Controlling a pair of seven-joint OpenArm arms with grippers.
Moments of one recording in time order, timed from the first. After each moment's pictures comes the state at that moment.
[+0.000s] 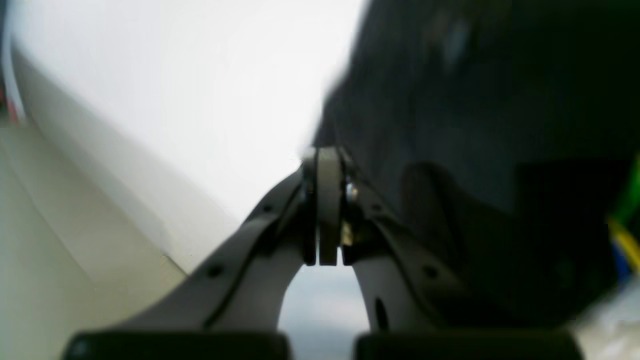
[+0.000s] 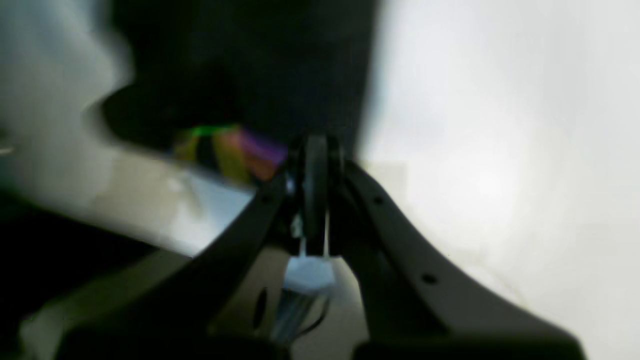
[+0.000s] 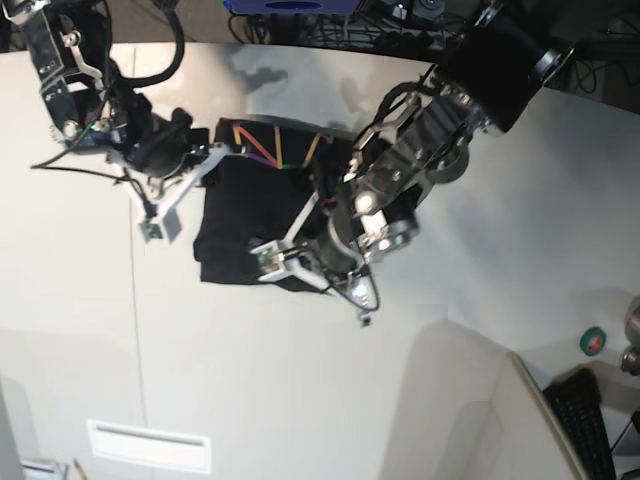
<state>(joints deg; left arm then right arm) -10.2 -12.5 38.9 94.7 18.0 -29.1 52.5 -13.8 18.5 -19.7 110.8 32.3 -17.9 -58.2</state>
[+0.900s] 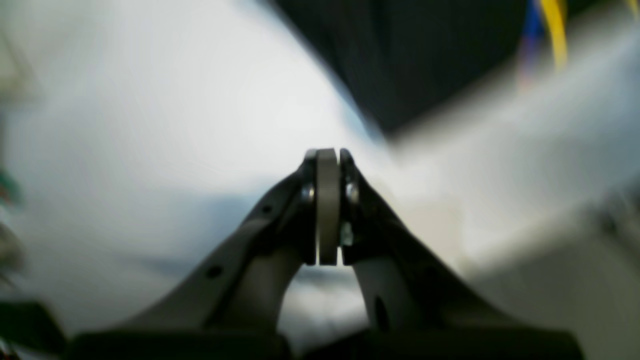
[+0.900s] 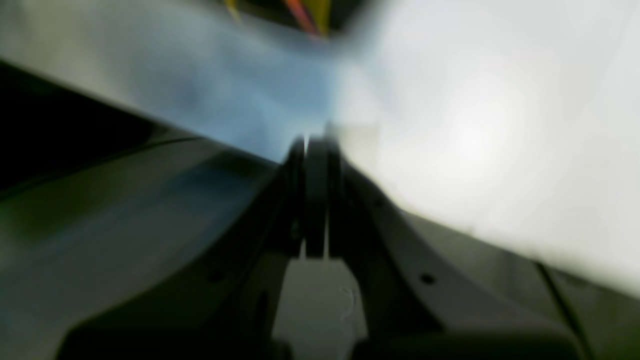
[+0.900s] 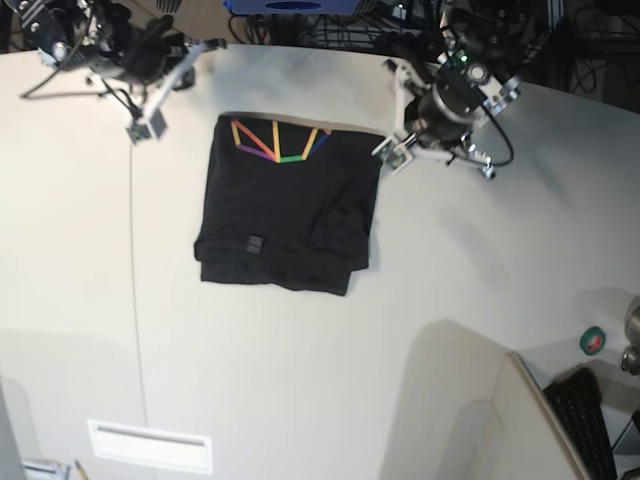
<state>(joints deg) 26.3 -14.4 8.7 112.0 17.0 -29.7 50.7 -31.3 30.9 -22.3 114.6 32.5 -17.8 -52.5</state>
